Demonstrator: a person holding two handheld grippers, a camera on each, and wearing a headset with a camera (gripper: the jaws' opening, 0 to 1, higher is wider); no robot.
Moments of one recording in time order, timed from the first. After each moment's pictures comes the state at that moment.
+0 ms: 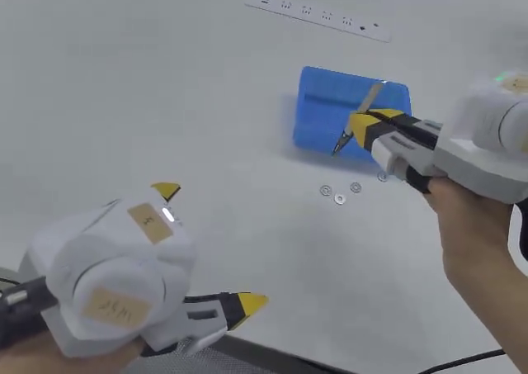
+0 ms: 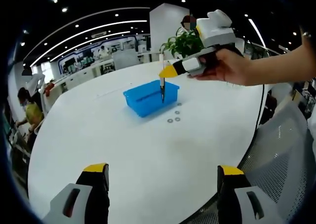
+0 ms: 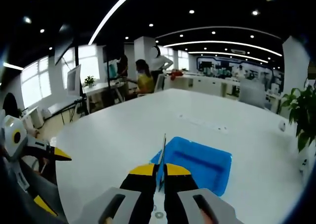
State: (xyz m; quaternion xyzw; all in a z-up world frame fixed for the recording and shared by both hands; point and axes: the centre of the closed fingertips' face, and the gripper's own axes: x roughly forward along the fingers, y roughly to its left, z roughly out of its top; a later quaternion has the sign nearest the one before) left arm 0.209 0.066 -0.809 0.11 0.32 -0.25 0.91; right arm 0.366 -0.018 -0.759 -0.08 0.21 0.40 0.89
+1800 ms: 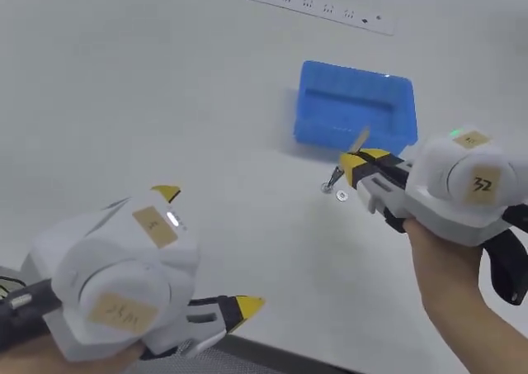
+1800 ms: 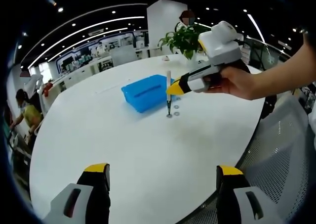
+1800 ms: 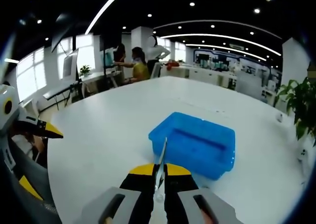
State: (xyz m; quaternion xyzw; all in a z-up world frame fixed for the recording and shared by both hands) left arm 0.207 0.066 -0.816 0.12 0.34 -0.25 0.90; right arm 0.352 -0.028 -0.810 -0.11 0.24 0.38 0.89
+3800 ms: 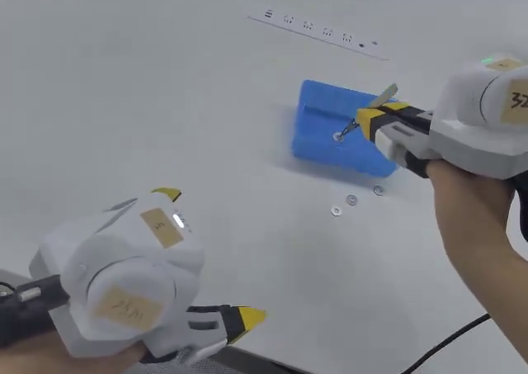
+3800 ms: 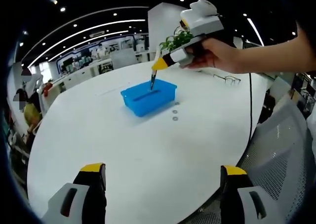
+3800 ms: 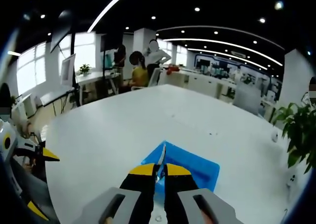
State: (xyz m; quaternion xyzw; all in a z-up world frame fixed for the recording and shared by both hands) left arm 0.208 0.062 -0.810 0.11 0.32 -0.26 0.90; right arm 0.400 -0.017 -0.743 -0.13 0.22 0.37 0.89
